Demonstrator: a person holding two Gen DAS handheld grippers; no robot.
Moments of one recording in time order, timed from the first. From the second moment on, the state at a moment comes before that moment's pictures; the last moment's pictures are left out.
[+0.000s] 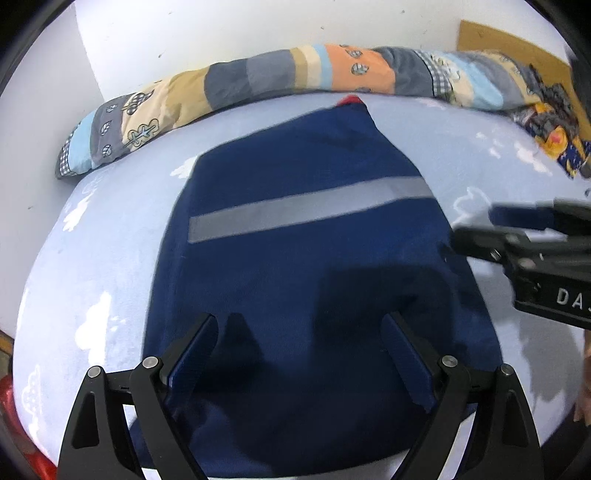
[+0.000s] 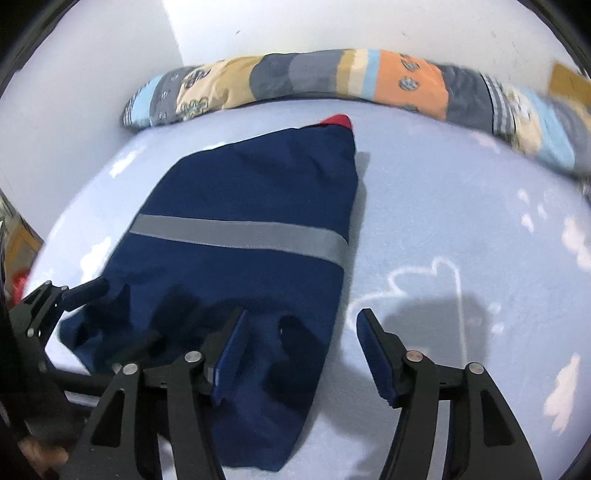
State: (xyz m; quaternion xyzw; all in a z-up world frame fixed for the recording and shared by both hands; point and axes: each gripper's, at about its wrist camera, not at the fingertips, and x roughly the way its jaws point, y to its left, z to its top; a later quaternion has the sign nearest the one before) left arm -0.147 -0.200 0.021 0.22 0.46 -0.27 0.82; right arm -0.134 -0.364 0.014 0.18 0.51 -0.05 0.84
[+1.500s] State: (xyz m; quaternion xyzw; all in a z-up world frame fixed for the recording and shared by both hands) left arm -0.076 -0.201 -0.019 0.03 0.63 -0.37 0.68; right arm -0.196 -0.512 0.003 0.30 0.52 -0.15 0.79
